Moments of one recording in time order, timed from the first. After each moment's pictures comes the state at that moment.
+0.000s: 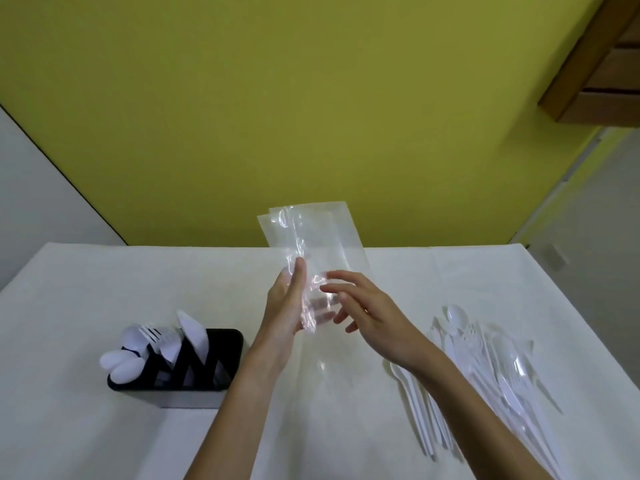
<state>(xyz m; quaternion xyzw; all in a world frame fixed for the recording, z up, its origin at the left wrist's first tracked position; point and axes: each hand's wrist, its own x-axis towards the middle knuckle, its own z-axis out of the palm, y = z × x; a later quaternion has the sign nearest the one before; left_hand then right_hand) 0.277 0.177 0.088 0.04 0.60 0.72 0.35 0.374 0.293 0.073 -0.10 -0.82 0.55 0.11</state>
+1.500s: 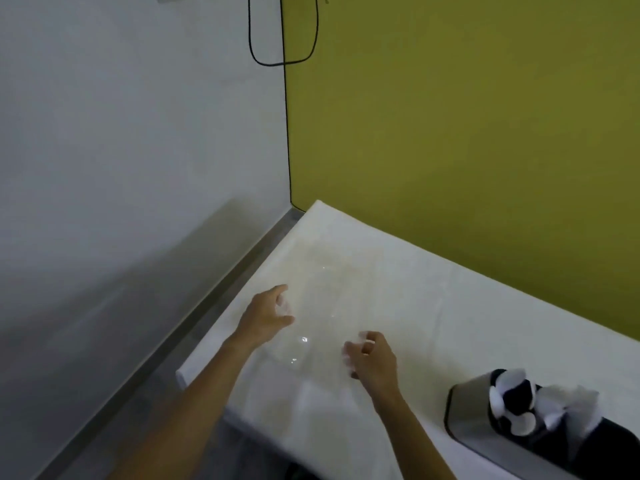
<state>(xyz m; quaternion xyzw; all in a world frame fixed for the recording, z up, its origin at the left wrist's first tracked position) -0.031 -0.326 -0.038 0.05 0.90 0.39 0.19 0.087 -0.143 -0.030 -0.36 -0.73 0.57 -0.06</state>
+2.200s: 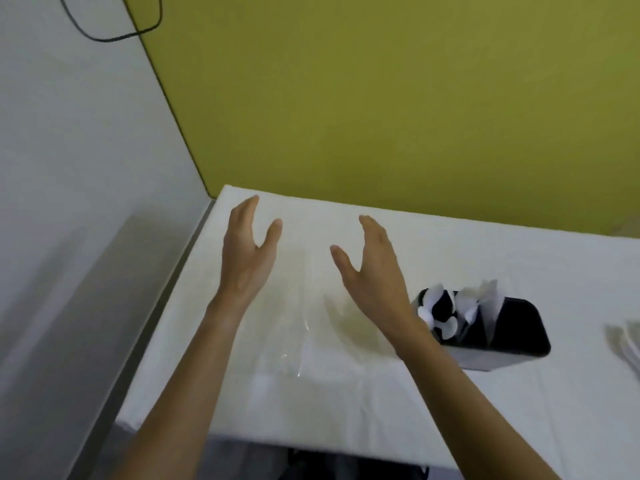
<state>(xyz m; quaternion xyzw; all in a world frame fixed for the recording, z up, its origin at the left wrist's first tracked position) -0.021 -0.213 0.070 0.17 0.86 0.48 0.01 0.098 -0.083 0.080 -0.25 -0.89 0.34 0.15</state>
